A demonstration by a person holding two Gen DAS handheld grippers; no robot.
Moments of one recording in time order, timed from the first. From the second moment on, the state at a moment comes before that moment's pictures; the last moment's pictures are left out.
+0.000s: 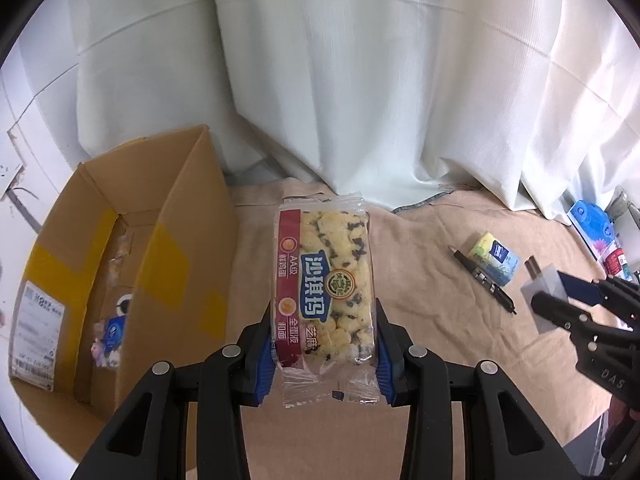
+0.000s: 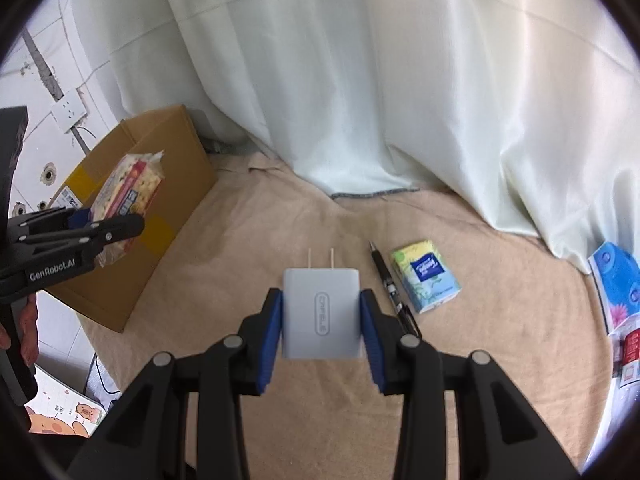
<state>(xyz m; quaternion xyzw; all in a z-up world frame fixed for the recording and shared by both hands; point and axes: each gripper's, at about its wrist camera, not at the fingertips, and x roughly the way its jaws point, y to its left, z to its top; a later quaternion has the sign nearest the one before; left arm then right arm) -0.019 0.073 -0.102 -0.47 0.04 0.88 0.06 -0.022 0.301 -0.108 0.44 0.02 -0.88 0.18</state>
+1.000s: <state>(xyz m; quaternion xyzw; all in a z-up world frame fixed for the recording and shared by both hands) 0.003 -0.134 0.014 -0.39 -0.02 0.91 -0.11 -0.067 0.067 0.019 0.29 0.10 -0.87 0.38</state>
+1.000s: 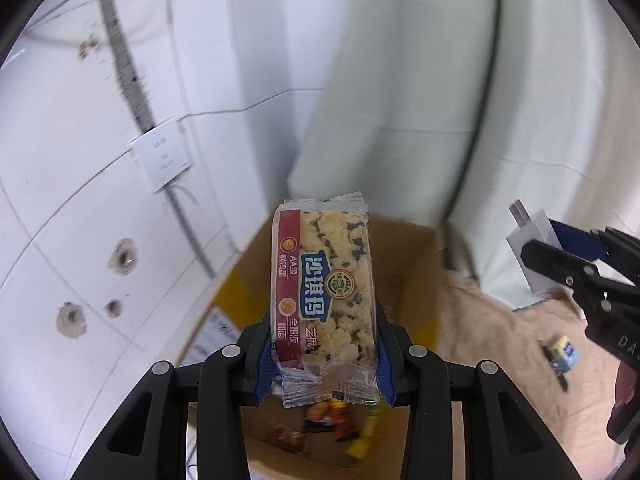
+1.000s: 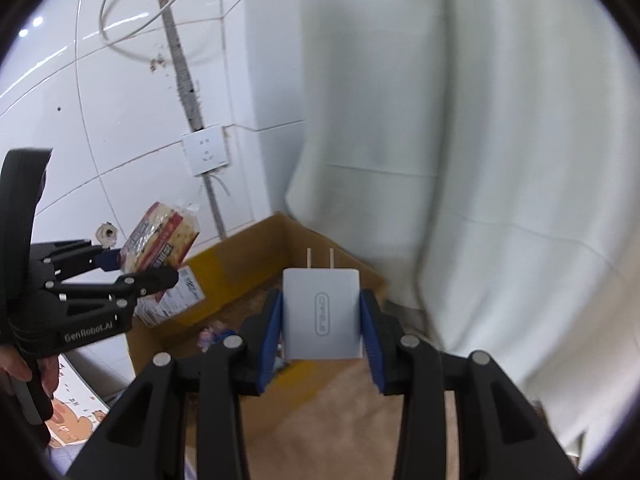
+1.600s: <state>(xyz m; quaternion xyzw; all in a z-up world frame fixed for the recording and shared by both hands) -0.023 -0.173 -0.105 -0.48 -0.09 0.87 -0.11 -0.090 -0.035 -0.073 0.40 0.15 -0.81 0.40</state>
